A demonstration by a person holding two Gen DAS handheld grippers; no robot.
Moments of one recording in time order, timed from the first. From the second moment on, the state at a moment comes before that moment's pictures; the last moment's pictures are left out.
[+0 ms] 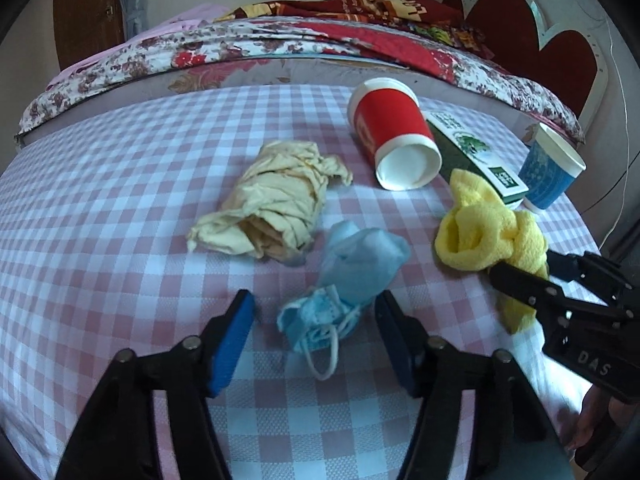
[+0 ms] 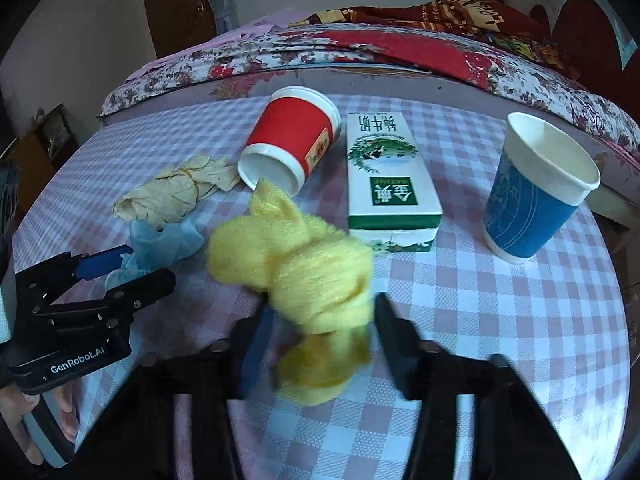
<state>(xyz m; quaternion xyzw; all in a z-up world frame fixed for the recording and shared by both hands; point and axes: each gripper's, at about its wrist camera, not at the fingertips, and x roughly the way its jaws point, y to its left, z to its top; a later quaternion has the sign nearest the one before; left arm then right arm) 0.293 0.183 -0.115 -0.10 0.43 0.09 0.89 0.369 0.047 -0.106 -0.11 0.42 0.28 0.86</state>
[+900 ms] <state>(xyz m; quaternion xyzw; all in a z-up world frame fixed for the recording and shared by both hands) 0.204 0.082 -0.065 -0.04 0.36 0.02 0.93 0.261 -0.092 -0.063 -0.04 0.37 0.22 0.90</state>
